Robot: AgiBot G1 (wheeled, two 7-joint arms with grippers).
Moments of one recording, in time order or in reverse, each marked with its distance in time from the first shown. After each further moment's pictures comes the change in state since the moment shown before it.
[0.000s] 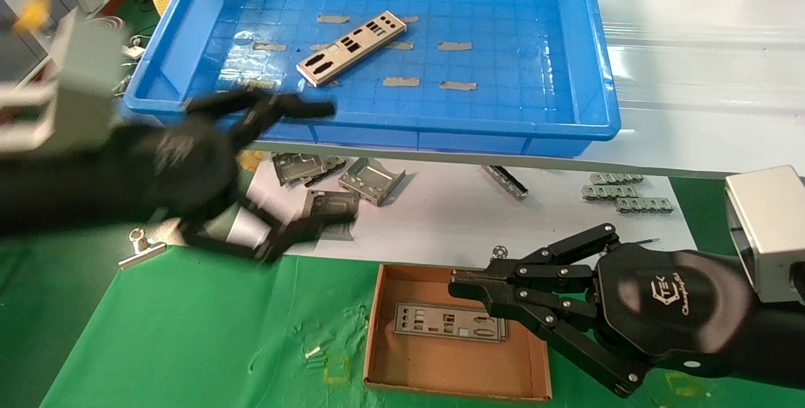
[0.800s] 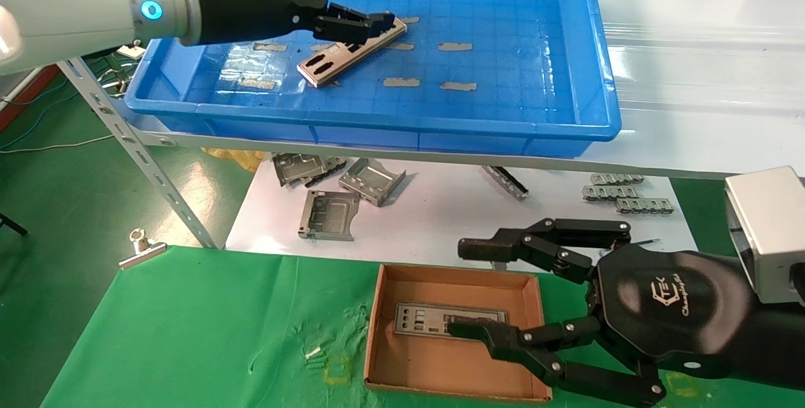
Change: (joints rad) left arm -0.514 0.470 0.180 0.890 0.374 -0.354 0.167; right arm 0.000 0.000 0.000 0.000 0.000 0.000 0.000
